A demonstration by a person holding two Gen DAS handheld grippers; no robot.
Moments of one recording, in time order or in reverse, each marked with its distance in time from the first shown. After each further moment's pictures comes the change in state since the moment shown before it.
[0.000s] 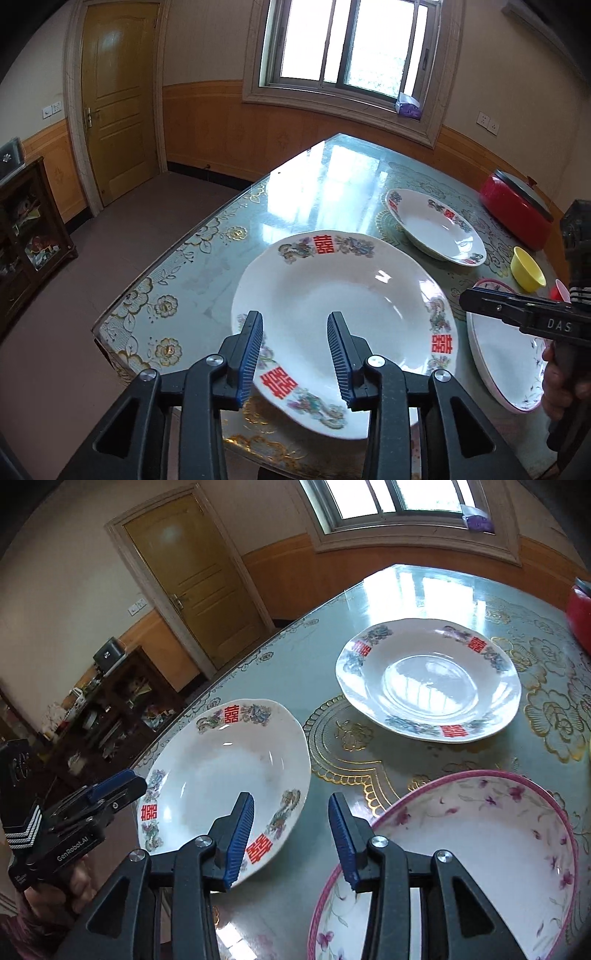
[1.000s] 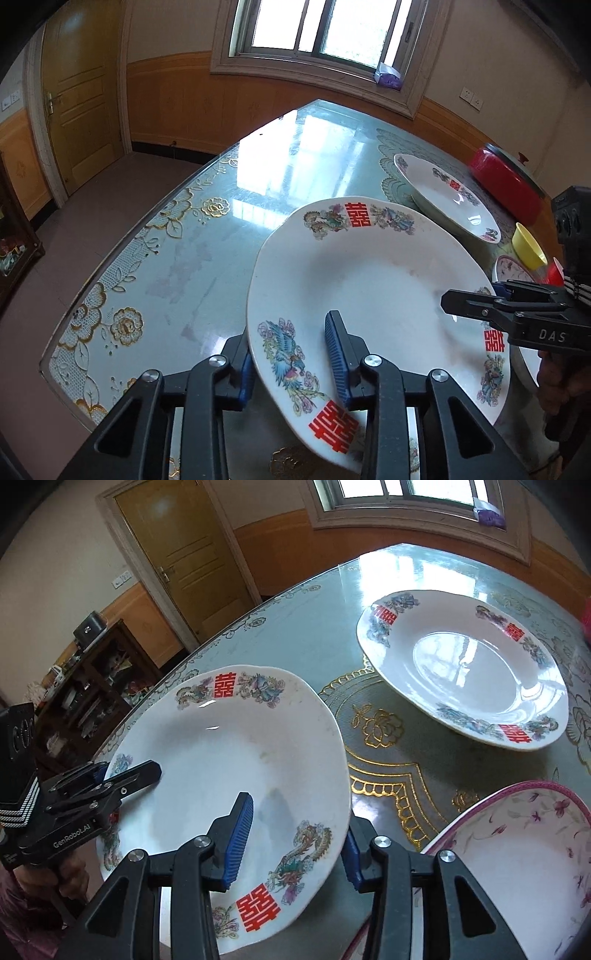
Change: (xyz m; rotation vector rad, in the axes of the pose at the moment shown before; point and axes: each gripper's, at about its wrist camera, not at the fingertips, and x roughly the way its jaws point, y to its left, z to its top) left arm 0.070 0.025 0.004 0.065 0.111 -0.136; right arm 0.063 0.018 -0.002 -0.041 0.080 -0.090
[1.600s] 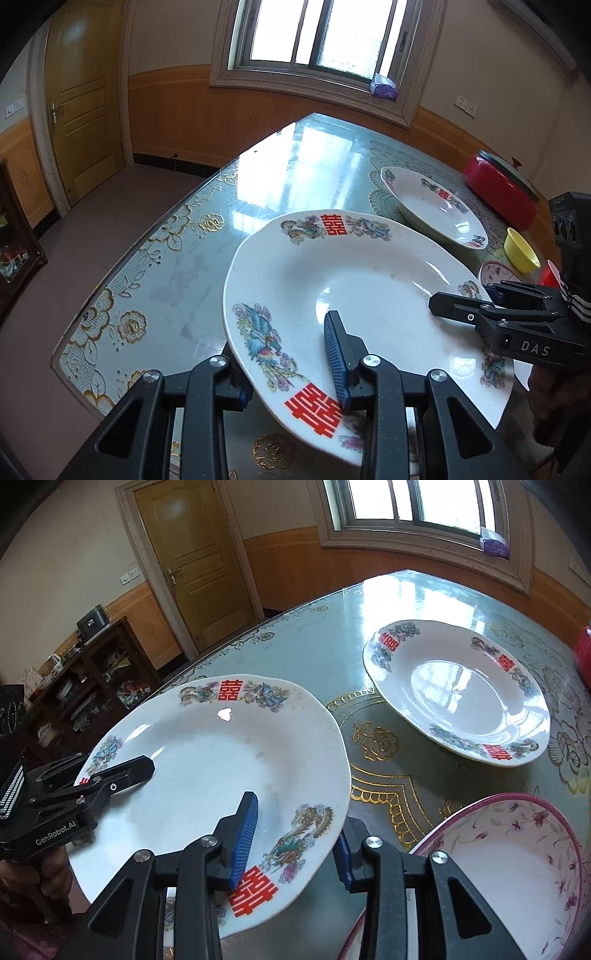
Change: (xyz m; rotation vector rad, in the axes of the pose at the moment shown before) left arm -0.022 -0.011 0.000 0.003 -0.039 -0.001; right arm -0.013 0.009 -0.006 -0.065 -0.061 -0.024
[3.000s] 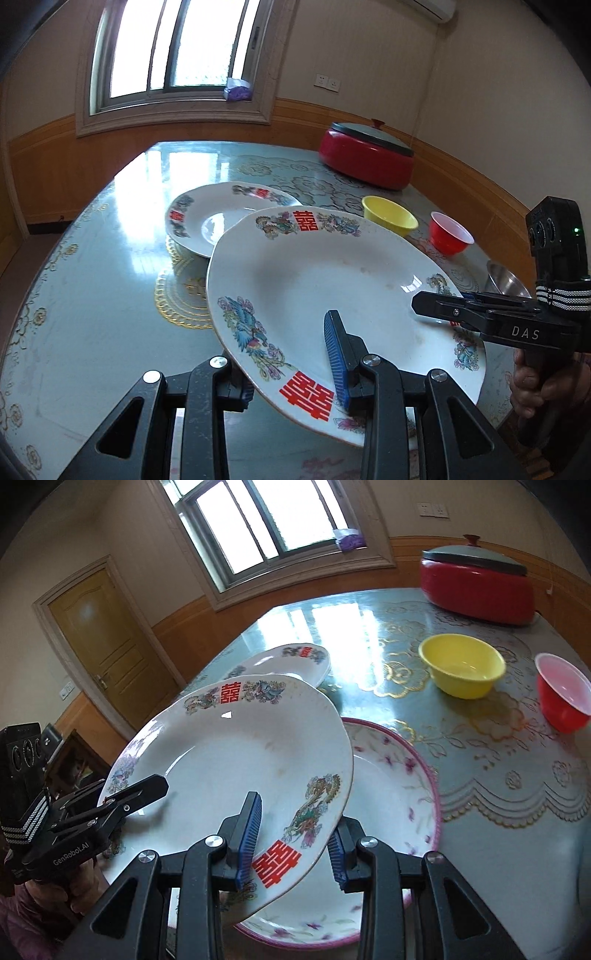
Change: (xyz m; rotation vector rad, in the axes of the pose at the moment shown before) left arm -0.007 -0.167 0.015 0.334 -0.018 -0.376; right arm -0.157 -0.101 -0.104 0.417 -0.225 -0.164
